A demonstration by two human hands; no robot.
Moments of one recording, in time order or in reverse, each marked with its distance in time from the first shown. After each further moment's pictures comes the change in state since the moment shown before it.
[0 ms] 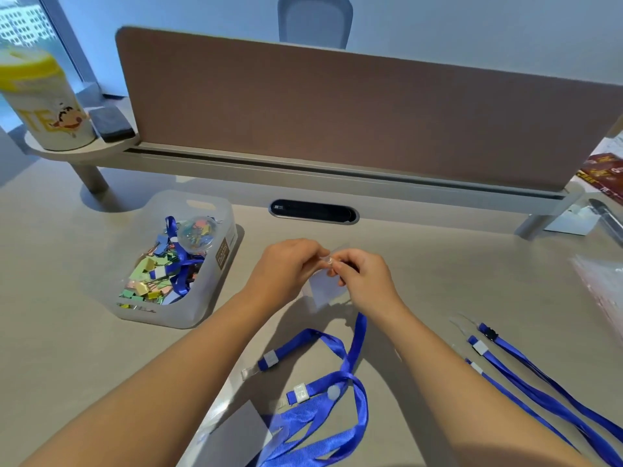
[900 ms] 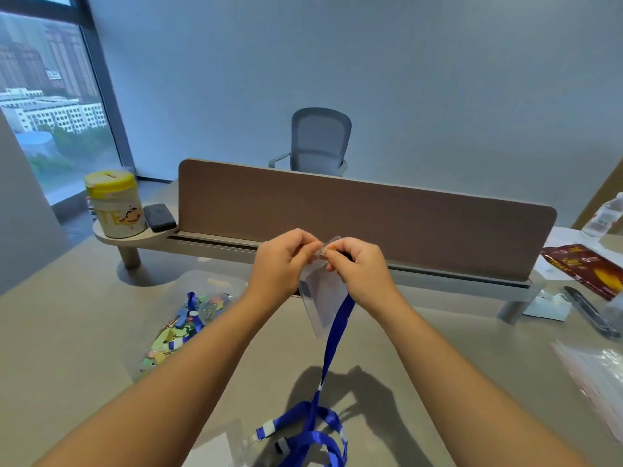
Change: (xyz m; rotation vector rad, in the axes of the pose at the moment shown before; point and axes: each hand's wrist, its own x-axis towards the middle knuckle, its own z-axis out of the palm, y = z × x) left_hand 0.048 0.071 -0.106 -0.258 0.384 -0.130; right_hand 0.000 -0.132 -0.046 -0.036 0.087 -0.356
